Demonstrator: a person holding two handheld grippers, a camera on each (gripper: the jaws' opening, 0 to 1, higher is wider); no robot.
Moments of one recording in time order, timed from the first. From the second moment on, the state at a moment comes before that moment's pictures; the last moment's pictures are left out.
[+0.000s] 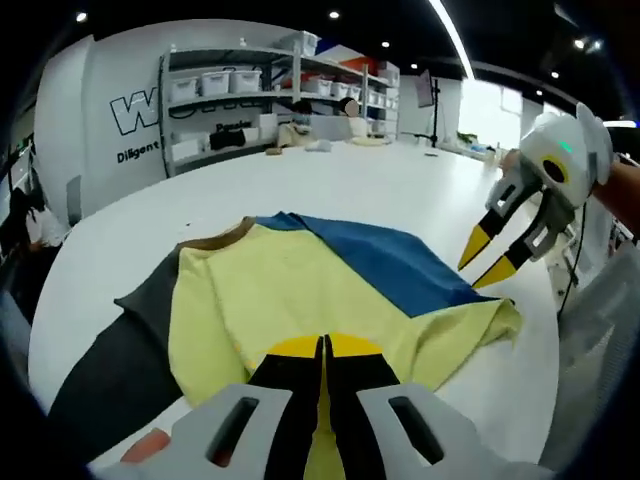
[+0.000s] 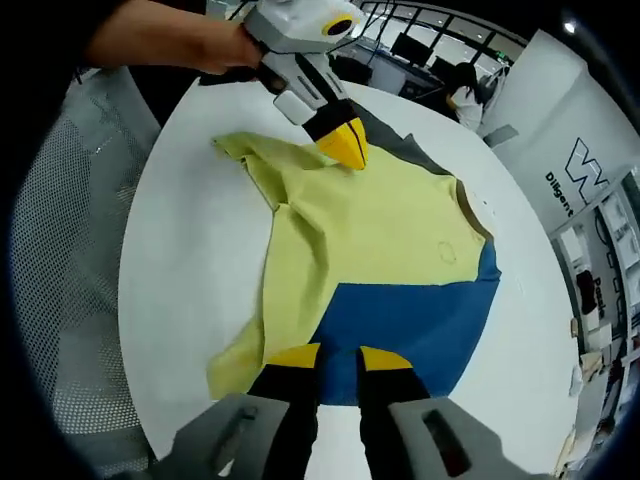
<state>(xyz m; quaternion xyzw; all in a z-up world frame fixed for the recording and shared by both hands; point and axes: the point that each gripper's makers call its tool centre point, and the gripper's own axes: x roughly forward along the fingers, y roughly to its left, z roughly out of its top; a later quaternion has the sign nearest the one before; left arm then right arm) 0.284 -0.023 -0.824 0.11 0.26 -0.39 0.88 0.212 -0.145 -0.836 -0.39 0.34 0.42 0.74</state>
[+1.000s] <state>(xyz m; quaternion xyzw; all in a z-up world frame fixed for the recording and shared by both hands) 0.258 -0.012 -0.863 0.17 0.32 -0.41 0.84 0.207 -0.139 -0.867 -0.28 0.40 0.44 0.75</state>
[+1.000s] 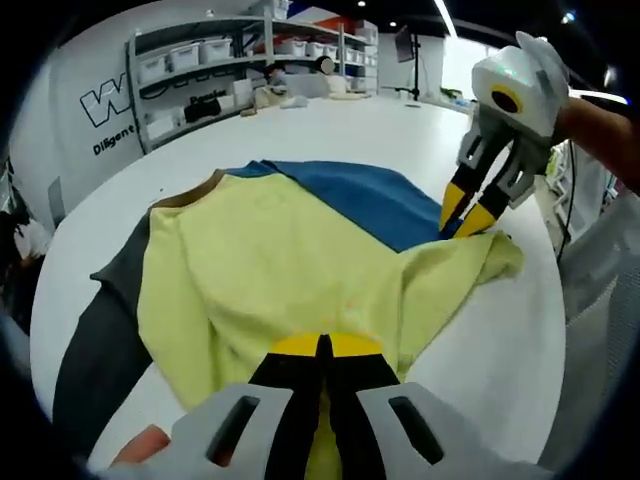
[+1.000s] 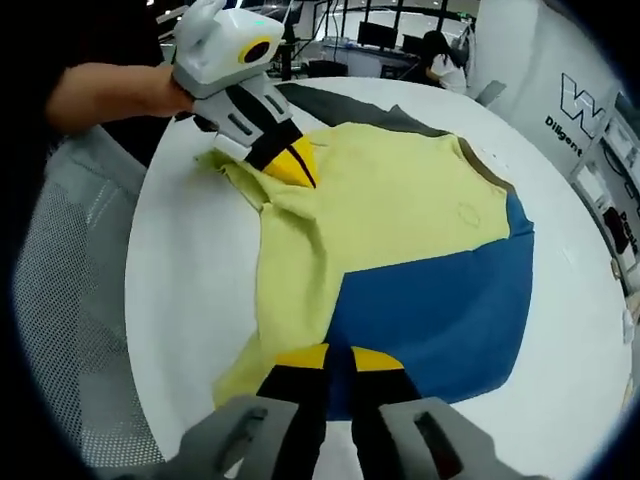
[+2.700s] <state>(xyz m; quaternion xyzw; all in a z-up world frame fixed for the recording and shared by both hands) 0.257 -0.012 -0.863 0.17 0.31 -0.41 0.84 0.279 -0.321 -0.806 -0.29 0.35 0.20 0.87</state>
